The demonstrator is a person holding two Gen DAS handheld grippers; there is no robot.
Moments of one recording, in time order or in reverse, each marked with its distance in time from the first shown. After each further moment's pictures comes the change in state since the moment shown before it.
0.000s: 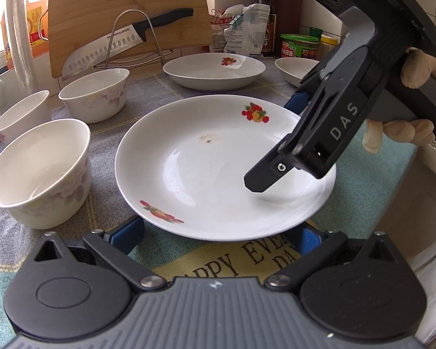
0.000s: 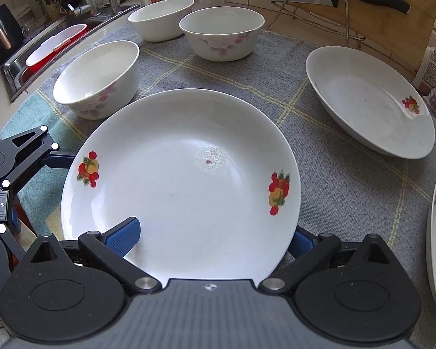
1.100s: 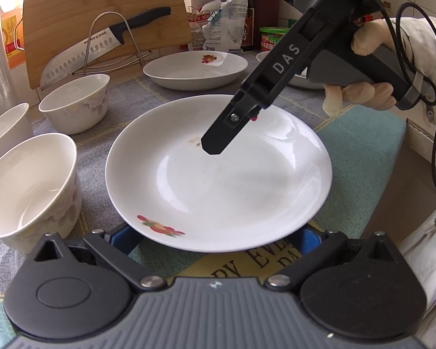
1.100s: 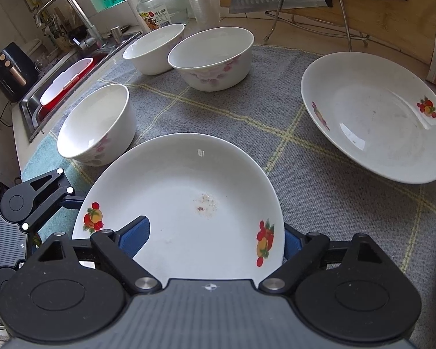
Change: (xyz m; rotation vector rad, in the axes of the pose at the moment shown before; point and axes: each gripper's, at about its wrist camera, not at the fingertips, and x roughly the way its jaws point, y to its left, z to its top) left arm 0.003 0.006 0.006 0.073 0.019 -0.067; right arm 0.003 -0.035 0.026 0.087 -0.045 0.157
